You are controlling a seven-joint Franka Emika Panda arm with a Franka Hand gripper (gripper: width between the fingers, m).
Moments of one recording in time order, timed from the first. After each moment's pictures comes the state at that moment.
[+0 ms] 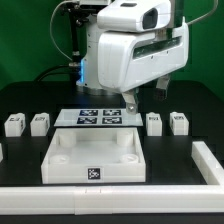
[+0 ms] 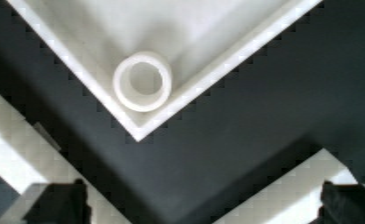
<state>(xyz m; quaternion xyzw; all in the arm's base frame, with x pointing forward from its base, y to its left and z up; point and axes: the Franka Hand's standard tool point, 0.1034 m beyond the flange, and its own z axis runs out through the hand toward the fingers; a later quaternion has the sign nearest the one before) 0.566 0.054 0.114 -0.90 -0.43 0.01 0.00</state>
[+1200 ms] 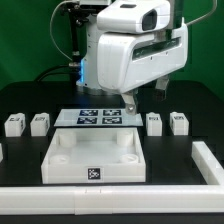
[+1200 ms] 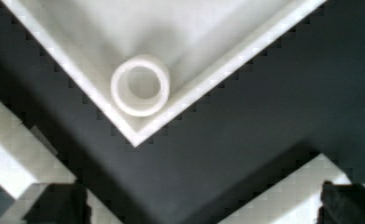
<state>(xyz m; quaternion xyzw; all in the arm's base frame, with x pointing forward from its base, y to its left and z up) 0.560 0.049 0.111 -0.89 -0.45 0.01 0.00</state>
